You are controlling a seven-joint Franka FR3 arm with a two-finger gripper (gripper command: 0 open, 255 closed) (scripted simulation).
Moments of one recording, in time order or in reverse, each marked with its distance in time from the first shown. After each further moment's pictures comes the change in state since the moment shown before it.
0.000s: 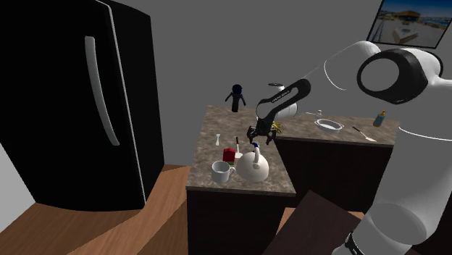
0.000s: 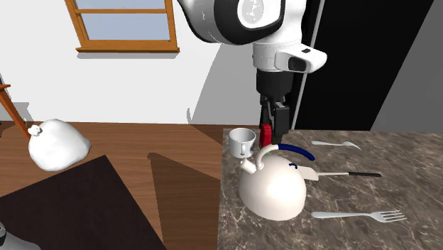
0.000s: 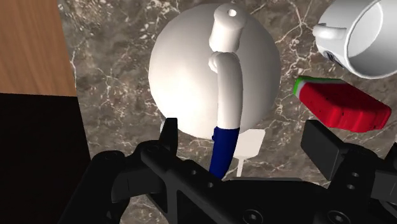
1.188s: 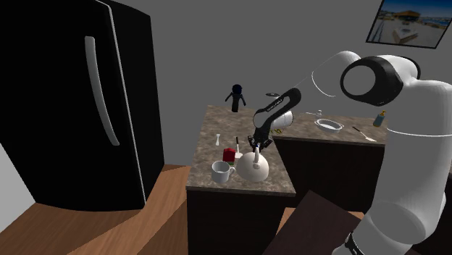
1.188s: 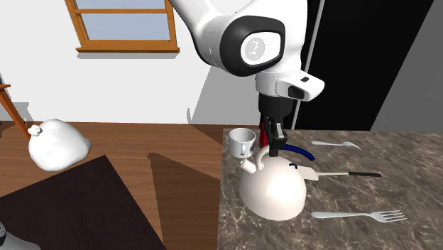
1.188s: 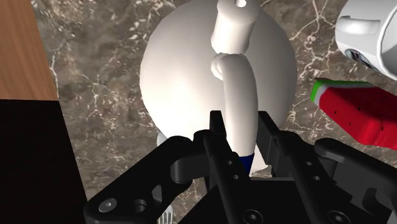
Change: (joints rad) arm -0.012 0.114 0.007 0.014 0.032 0.101 -0.008
